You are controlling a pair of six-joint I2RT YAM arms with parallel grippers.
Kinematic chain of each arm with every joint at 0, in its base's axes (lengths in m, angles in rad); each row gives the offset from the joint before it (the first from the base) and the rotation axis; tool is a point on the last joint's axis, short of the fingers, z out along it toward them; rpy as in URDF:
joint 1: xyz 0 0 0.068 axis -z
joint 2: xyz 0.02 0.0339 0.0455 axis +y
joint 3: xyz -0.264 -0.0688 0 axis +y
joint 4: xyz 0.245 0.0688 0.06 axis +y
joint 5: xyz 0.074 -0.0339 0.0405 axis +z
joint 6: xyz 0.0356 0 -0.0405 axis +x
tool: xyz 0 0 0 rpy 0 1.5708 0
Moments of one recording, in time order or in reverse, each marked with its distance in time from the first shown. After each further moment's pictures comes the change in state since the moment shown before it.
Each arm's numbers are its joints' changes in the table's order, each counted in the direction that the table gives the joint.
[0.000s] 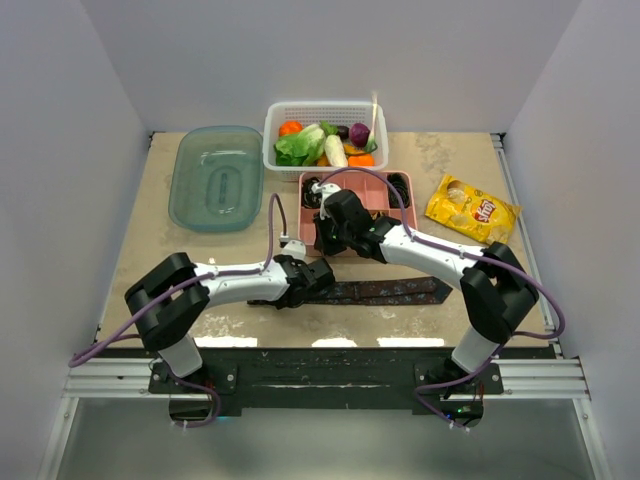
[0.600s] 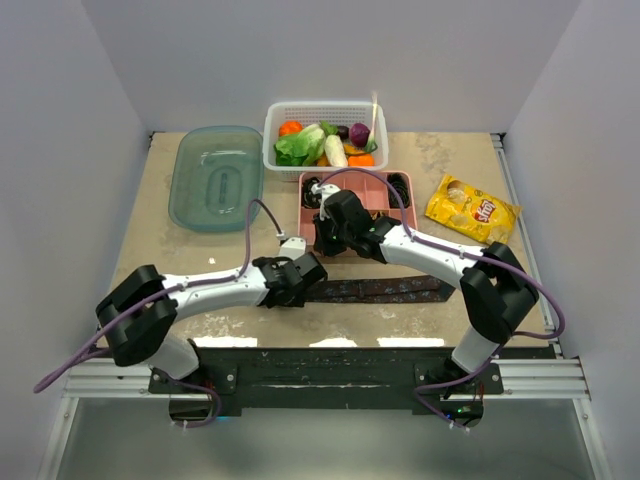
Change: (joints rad) left arm -0.018 -0.151 0.086 -0.219 -0.202 0.056; right arm 0.000 0.000 0.002 0.005 0.017 0.000
